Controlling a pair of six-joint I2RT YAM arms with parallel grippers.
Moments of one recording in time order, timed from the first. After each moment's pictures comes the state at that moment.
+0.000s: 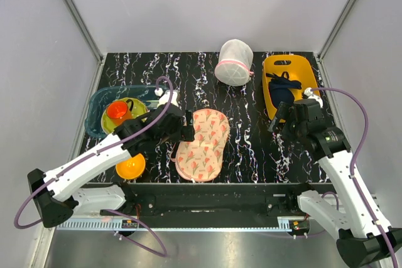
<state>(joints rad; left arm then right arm) -0.90 1.10 1.10 -0.81 -0.35 -0.71 0.28 0.85 0.98 -0.93 0.16 0.62</state>
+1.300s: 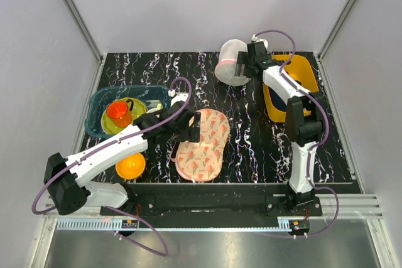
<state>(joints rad) -0.88 1.27 1.10 -0.79 -0.32 -0.67 0.28 2.06 1.75 -0.39 0.22 0.34</state>
